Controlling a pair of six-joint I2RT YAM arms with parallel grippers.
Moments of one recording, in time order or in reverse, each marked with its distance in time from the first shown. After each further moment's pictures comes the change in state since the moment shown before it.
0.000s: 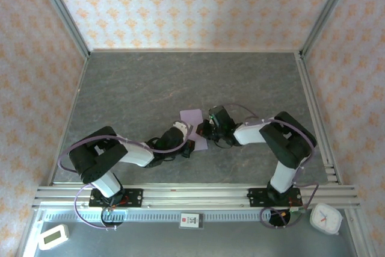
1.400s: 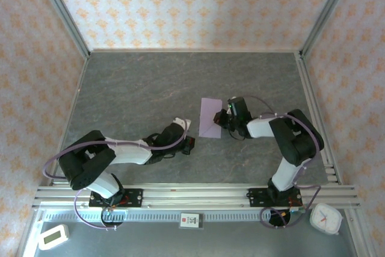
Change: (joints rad) left arm 0.014 -0.102 0.108 -0.213 -0.006 0.009; right arm -0.219 -0.040 -0.071 0.051 0.018 -0.139
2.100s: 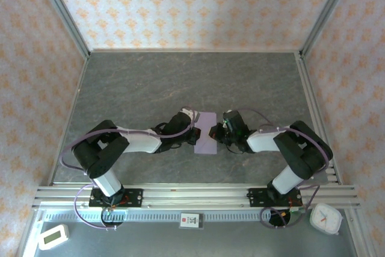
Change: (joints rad) left arm 0.051 0.160 0.144 -0.021 0.045 0.057; right arm 0.139 -0.130 -0.134 0.000 0.015 0.127
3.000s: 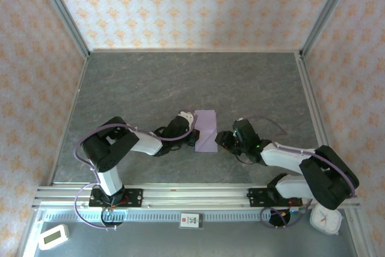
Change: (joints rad) left arm 0.016 0.089 -0.077 0.220 -0.012 -0.028; right arm 0.011 -0.319 -0.161 -0.176 0.060 0.057
